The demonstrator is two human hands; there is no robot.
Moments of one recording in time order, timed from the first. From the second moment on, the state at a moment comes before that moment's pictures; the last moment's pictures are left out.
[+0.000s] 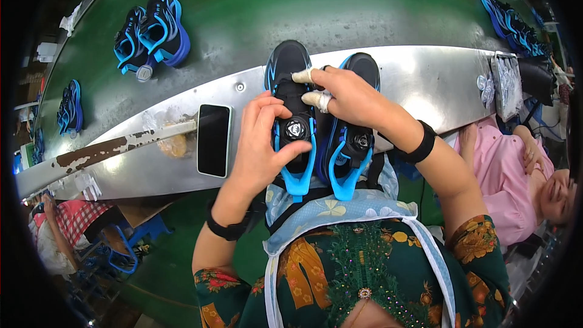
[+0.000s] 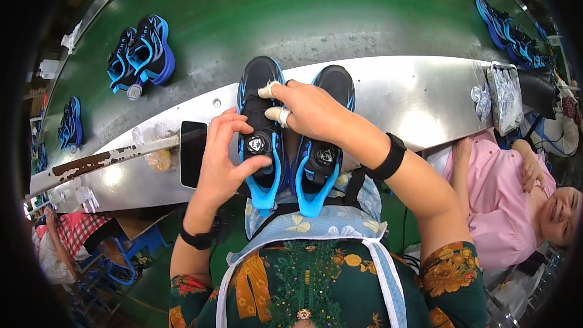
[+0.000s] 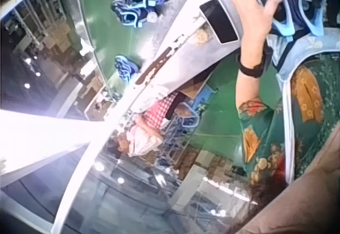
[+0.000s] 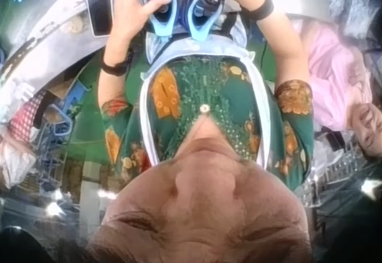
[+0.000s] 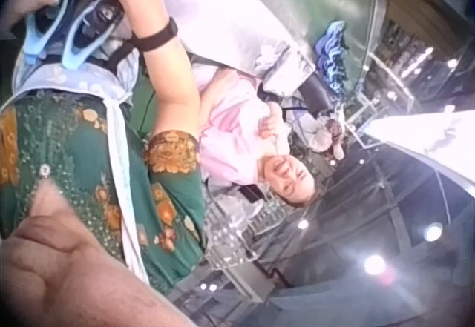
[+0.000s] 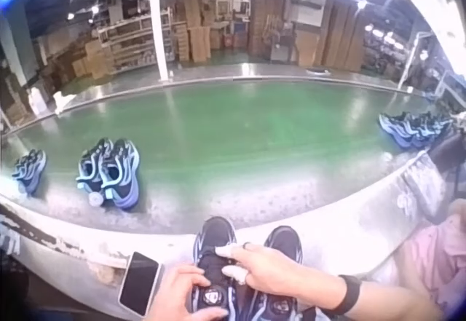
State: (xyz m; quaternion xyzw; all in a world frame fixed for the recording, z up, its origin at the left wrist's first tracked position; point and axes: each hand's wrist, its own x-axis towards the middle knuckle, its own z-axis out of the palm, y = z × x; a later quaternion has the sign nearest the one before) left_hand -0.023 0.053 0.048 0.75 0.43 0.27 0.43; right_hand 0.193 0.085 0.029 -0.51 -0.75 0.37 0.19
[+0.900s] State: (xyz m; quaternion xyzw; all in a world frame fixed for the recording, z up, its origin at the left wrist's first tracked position) left_hand -0.002 -0.012 0.047 0.11 0.46 0.32 0.82; right_hand 0.188 0.045 0.036 -0.43 -0.79 0.36 0.23
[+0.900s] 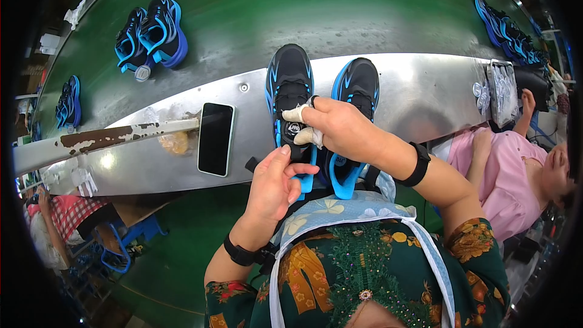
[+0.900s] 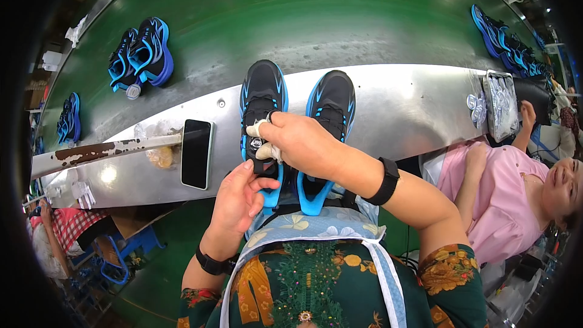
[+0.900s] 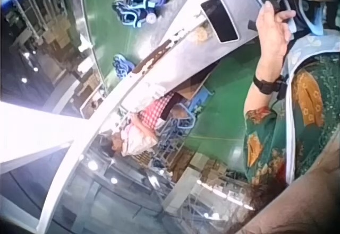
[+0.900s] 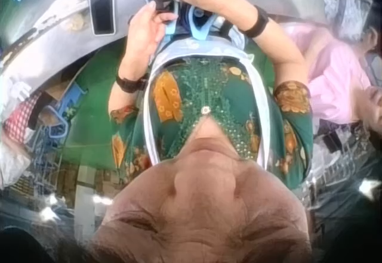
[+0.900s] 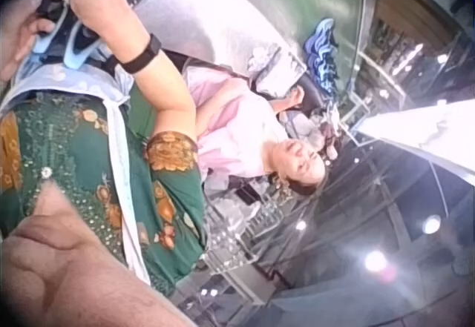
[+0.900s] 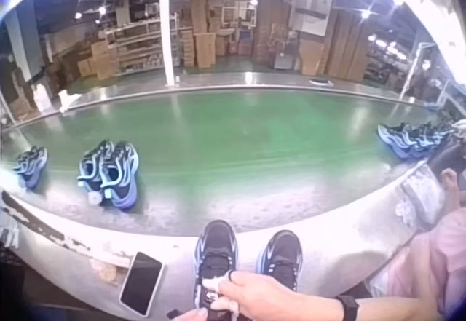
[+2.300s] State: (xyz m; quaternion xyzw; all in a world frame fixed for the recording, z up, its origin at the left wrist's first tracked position) left_hand 0.044 -0.036 0.074 0.75 0.53 0.19 0.34; right_hand 0.341 -0.012 0.038 -0.59 -0.63 0.48 0.15
